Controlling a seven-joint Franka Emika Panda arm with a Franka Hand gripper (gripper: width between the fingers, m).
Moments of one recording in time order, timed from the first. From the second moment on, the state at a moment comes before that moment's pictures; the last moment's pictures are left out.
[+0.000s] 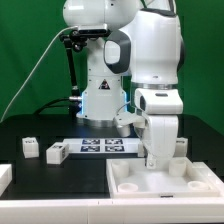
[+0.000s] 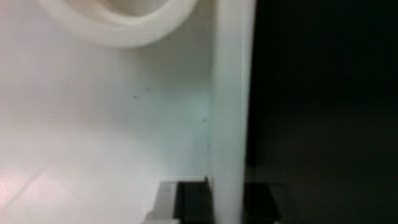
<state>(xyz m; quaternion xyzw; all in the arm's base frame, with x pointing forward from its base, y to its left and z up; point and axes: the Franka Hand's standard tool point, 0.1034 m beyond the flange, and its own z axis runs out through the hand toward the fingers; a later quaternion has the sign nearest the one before) 0.484 0.068 0.012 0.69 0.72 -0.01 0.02</state>
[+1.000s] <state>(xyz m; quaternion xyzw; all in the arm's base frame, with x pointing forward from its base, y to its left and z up) 0.488 0.071 0.012 0.70 0.71 -0.01 0.02</state>
